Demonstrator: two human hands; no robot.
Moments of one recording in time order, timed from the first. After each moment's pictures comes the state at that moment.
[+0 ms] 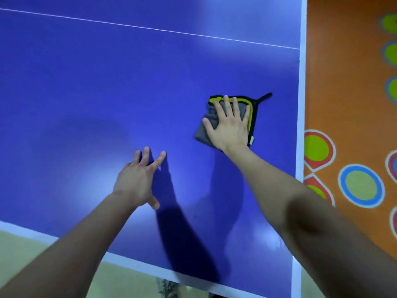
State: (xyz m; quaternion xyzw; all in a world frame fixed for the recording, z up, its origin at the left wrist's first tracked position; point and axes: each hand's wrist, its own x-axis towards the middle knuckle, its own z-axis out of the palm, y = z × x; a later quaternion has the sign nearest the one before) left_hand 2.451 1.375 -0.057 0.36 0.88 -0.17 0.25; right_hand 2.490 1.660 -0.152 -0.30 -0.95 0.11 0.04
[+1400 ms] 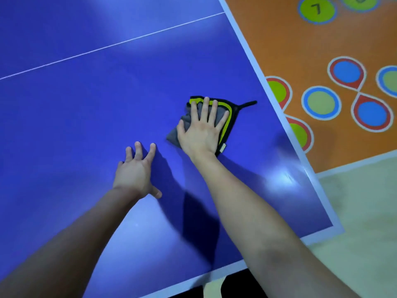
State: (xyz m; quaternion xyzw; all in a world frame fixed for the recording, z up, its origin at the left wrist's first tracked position) left_hand 2.356 1.417 -0.068 0.51 0.80 -0.22 0.22; right_hand 2.471 1.571 -0.137 -0.59 -0.80 0.10 0.05
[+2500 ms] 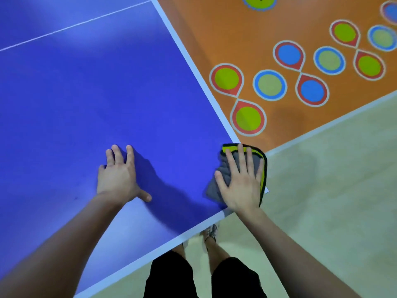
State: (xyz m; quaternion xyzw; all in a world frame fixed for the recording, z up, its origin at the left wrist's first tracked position) left_hand 2.476 1.430 -0.071 0.53 0.79 -0.25 0.20; right_hand 2.802 1.468 -0.131 -0.63 -0.77 0.08 0.01
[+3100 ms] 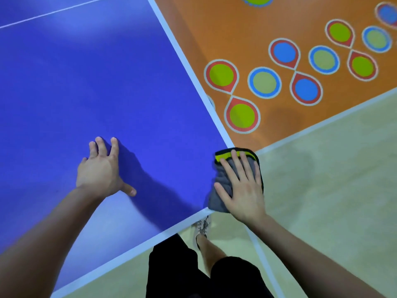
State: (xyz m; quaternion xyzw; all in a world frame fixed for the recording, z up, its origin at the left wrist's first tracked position) left_hand 2.476 1.430 -0.068 0.53 0.78 -0.25 0.20; right_hand 2.857 1.455 -0.123 -0.53 -0.84 0.10 0.02
